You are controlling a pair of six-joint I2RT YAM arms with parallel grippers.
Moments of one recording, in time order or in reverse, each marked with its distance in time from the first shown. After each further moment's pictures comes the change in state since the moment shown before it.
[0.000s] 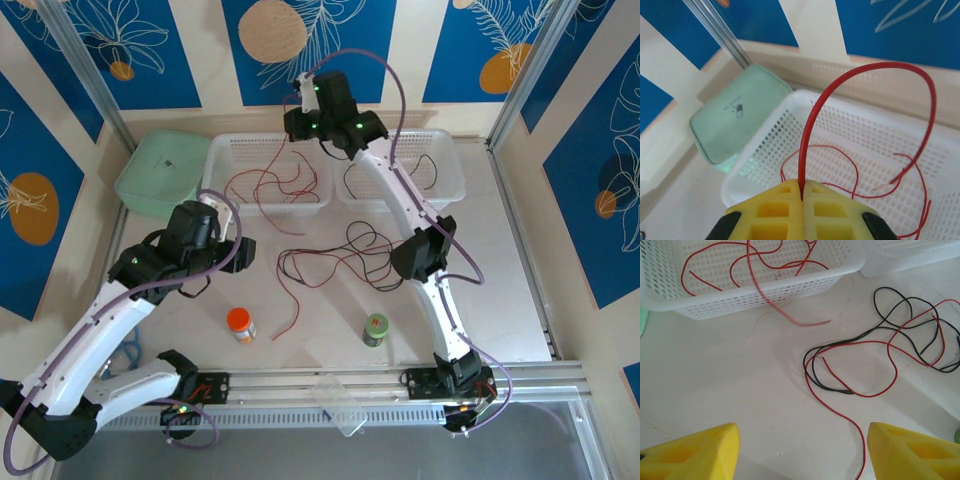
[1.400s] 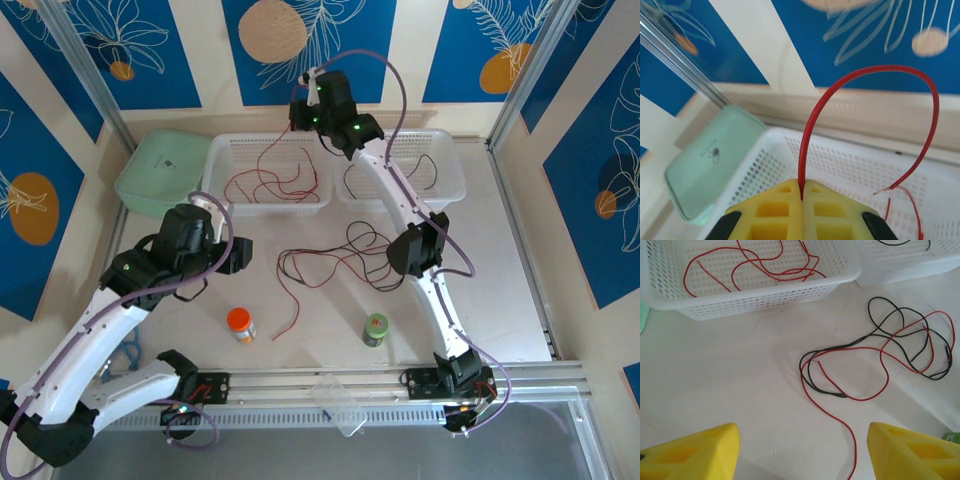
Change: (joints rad) left arm -0.001 -0.041 0.000 -0.007 0.002 -0.042; right arm -0.026 0.079 0.024 0.148 0.089 0.106
